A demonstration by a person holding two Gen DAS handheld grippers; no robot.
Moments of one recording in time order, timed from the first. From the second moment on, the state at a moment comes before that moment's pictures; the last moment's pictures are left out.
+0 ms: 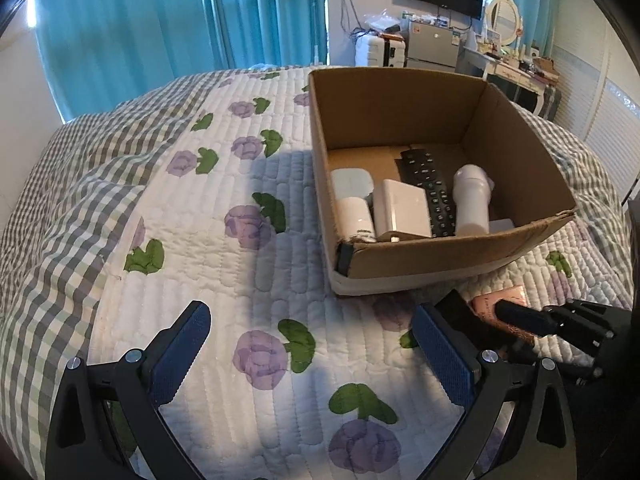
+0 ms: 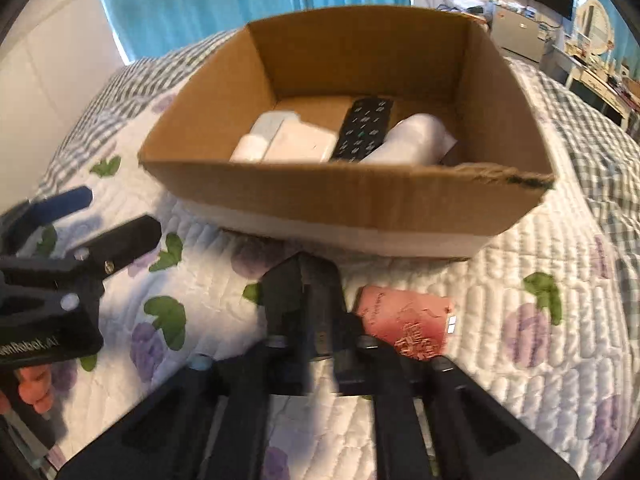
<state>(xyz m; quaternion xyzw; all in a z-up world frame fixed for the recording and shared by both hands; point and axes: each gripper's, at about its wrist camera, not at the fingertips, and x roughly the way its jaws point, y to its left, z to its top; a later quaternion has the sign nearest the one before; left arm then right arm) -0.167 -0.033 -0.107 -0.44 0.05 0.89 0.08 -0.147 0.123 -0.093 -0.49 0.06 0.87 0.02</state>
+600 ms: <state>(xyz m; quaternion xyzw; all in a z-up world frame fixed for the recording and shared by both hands) -0.165 -0.029 -0.111 -0.45 0.04 0.89 0.08 -0.140 0.125 -0.097 -0.48 0.04 0.87 0.05</state>
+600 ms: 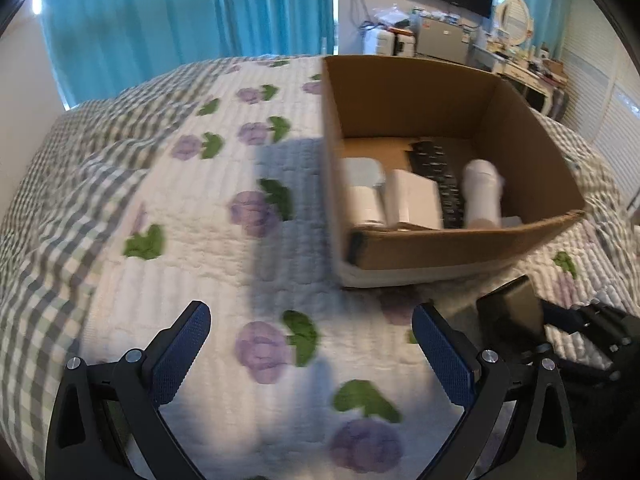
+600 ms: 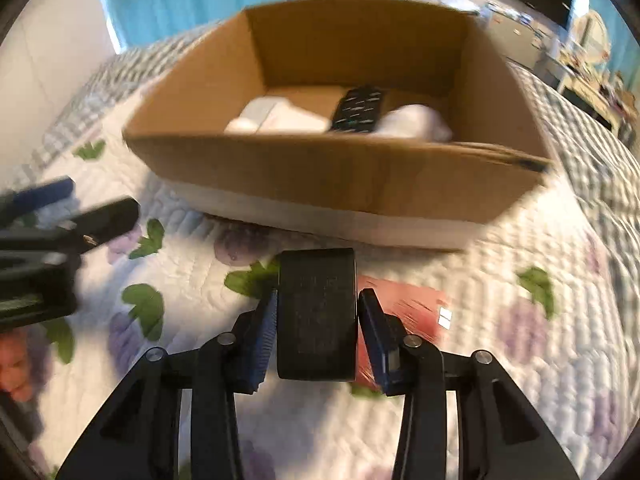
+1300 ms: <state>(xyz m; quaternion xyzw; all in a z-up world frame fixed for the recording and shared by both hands) -0.160 0.122 -0.166 -0.52 0.05 0.82 0.22 -0.089 0.261 -0.048 -0.45 0.11 0.87 0.17</state>
